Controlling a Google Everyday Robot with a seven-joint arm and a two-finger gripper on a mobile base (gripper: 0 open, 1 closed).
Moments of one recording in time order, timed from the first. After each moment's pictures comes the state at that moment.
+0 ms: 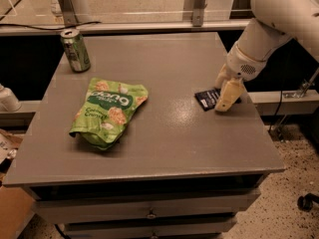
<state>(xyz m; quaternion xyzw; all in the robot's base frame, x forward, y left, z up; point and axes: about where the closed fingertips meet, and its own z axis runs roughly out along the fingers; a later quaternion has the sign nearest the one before) 0.591 -0.191 0.815 -0.63 0.77 0.07 0.12</state>
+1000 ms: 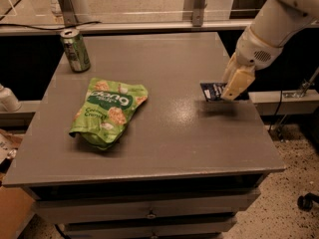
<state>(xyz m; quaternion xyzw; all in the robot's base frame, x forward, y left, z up) 0.576 -0.193 0.868 -0.63 0.76 0.07 0.15</state>
